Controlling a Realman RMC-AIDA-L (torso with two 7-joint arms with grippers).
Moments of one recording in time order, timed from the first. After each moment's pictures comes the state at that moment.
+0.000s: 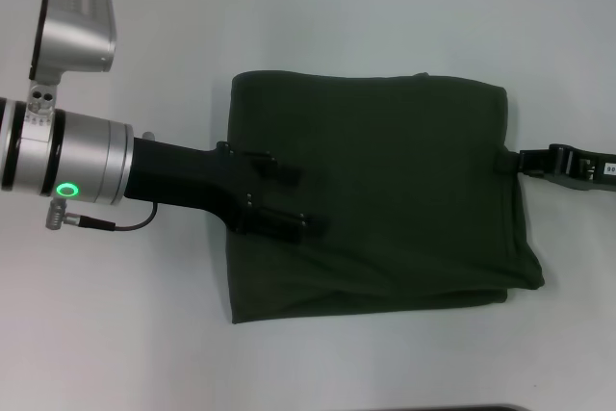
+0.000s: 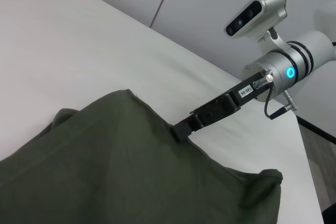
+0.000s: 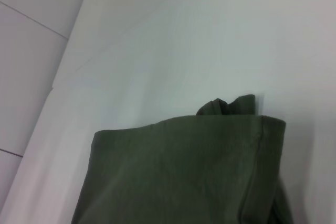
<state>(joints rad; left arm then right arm) -0.55 -2.16 1.00 0.81 2.09 1.59 -1.73 0.44 2.02 -0.39 -0.49 -2.30 -1.44 2.00</state>
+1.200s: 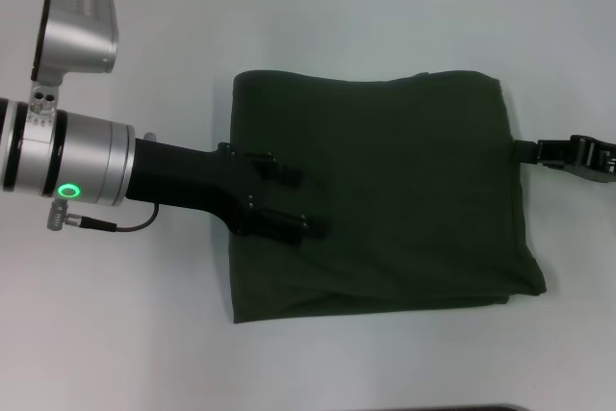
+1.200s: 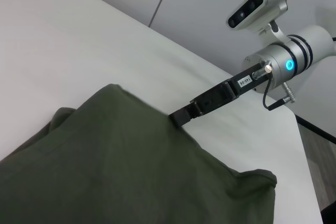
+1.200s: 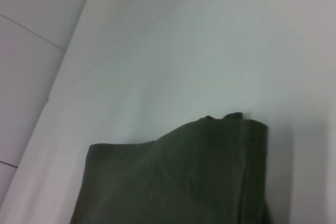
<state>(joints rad) -0.55 -2.16 1.01 0.81 2.09 1.59 -1.73 0.43 2.00 -0.39 -0.49 -2.27 -1.44 1.99</state>
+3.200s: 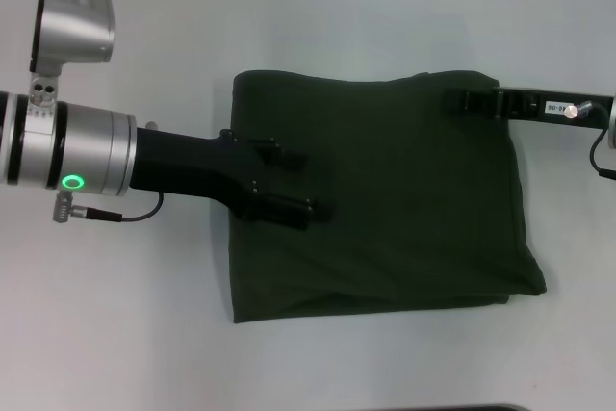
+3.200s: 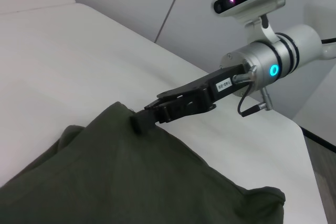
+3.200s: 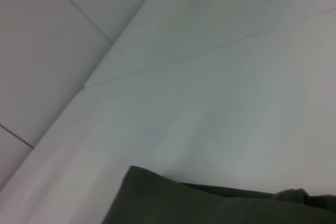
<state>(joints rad) -0.55 -2.16 1.00 0.81 2.06 1.57 -1.72 0.54 2.06 -0.56 -0.50 -2.12 -1.32 1.83</state>
